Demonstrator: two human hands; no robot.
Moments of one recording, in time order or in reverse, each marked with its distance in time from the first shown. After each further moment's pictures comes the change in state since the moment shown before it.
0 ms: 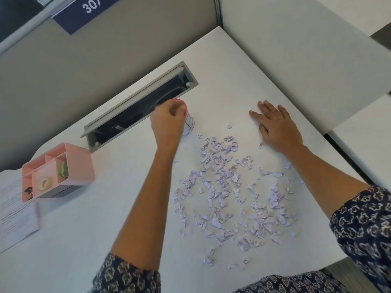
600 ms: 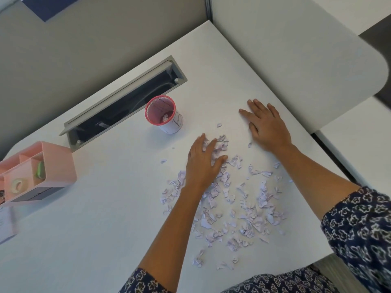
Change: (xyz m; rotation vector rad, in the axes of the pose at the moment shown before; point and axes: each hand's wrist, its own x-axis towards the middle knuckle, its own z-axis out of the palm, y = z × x) left_hand -0.099 -0.073 0.101 0.289 -0.393 0.302; right_hand 0.001 0.001 0.001 0.007 -0.009 0.008
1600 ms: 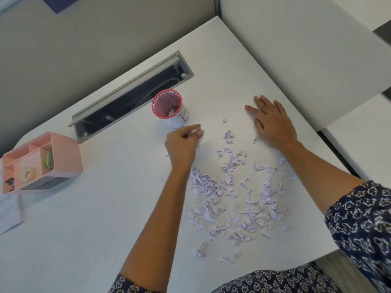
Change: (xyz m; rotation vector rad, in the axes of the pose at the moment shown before) left_hand 0.014 0.016 -0.082 -0.718 0.309 -0.513; right_hand -0.001 -0.001 -0.001 0.005 0.018 -0.009
